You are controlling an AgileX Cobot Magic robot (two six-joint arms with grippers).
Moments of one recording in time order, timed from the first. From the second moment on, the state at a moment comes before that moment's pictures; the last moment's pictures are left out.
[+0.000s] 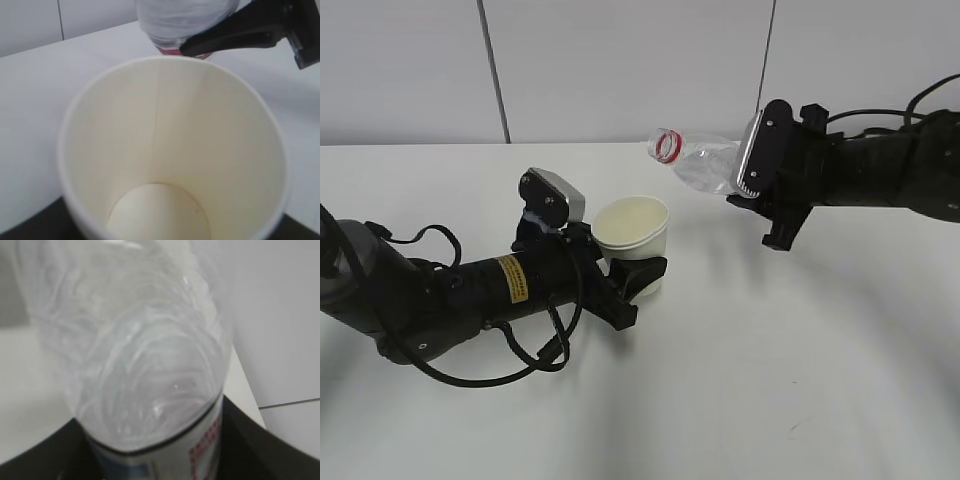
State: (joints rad) left arm -0.47 2.15 -0.88 0.60 -1.02 -0.34; right arm 0.16 1.89 -1.05 -0.94 -0.32 -0.17
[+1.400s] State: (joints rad) left arm -0.47 2.15 -0.88 0.60 -0.97 -0.34; right arm 0.21 1.89 -1.13 -0.96 -0.19 -0.39
